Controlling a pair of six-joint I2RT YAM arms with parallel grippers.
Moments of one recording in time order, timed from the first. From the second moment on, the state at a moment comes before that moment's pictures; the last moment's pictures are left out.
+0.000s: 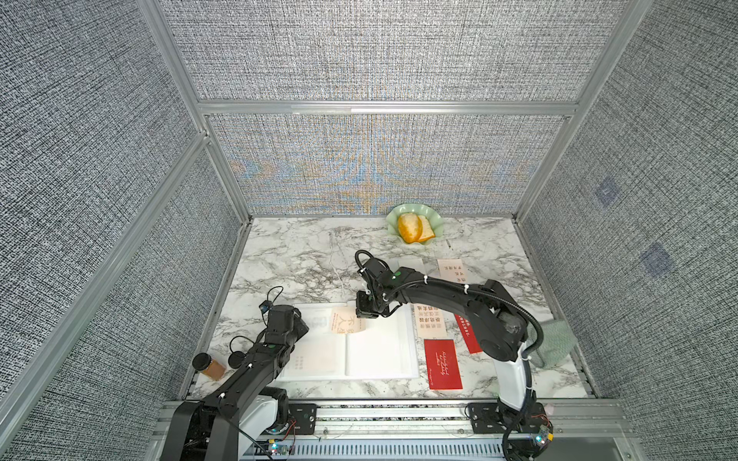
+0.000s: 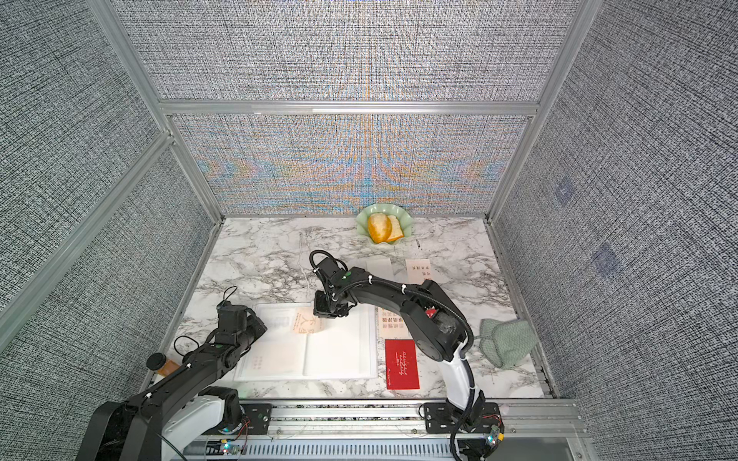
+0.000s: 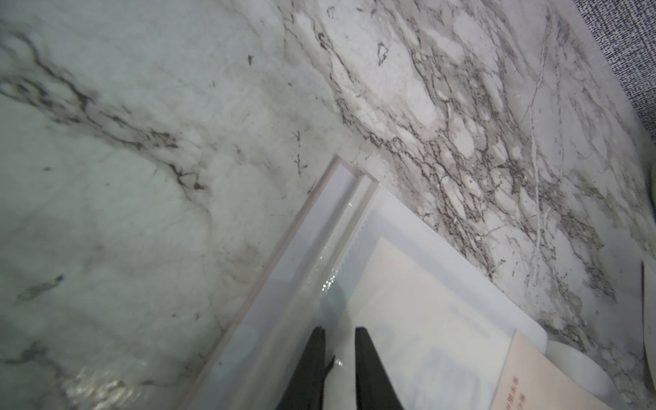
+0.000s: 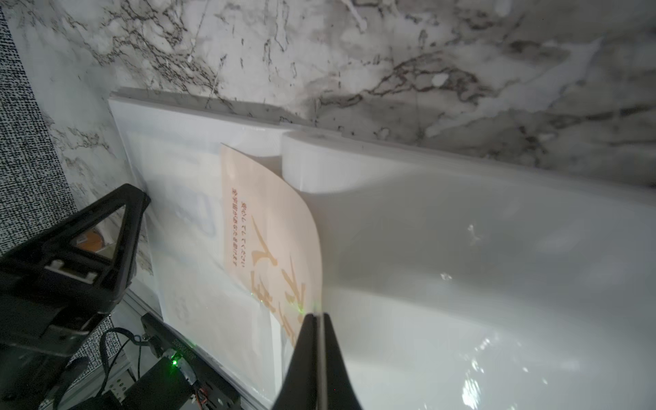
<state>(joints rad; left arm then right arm) -0.16 1.02 0.22 -0.05 -0.09 -0.79 0.87 2.07 1.54 -0.58 -0.31 0.84</state>
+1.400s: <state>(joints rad) -0.16 1.02 0.22 -0.05 -0.09 -0.79 0.86 2.12 1.56 -0.56 -0.37 0.81</state>
